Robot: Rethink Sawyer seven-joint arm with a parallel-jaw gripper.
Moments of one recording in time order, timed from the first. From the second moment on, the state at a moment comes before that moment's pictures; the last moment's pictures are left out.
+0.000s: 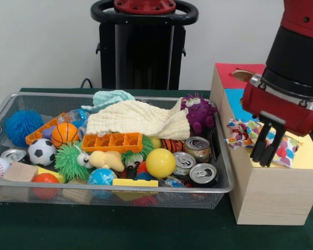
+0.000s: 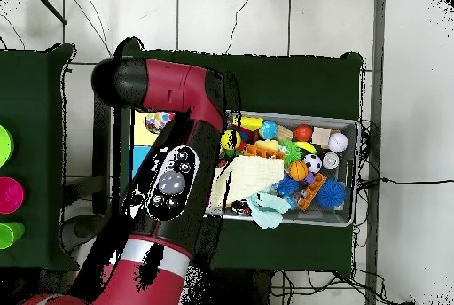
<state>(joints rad) 0.22 -0.22 -0.56 0.94 0.44 0.84 2.26</state>
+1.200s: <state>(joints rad) 0.24 -0.22 -0.54 0.98 0.44 0.80 2.26</state>
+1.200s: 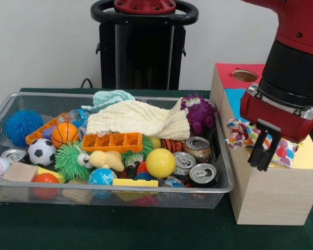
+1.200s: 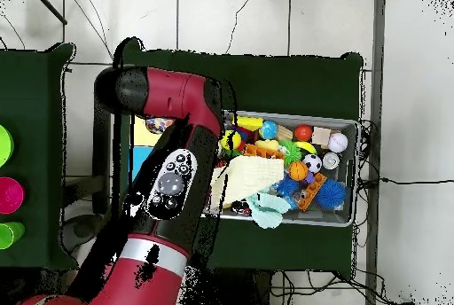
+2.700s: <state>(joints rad) 0.28 -0.25 -0.50 1.09 0.44 0.73 2.26</state>
